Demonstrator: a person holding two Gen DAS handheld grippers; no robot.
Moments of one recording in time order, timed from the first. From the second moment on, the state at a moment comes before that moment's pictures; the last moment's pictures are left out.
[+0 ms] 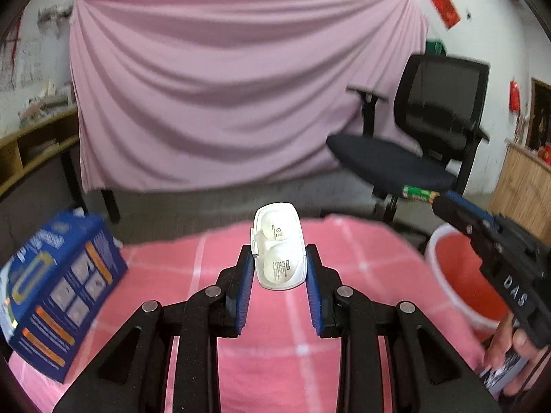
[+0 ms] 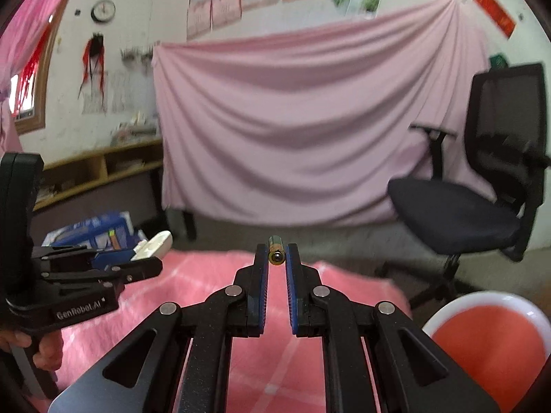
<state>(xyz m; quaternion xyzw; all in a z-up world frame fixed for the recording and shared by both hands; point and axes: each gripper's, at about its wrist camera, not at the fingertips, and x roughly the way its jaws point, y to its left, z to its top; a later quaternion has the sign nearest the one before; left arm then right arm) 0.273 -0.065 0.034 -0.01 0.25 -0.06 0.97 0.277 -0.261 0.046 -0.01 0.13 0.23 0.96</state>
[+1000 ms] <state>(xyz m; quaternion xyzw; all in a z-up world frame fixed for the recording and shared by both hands) 0.251 -0.239 0.079 0.07 0.13 -0.21 0.97 0.213 -0.424 0.073 0.03 0.01 0.01 1.00</state>
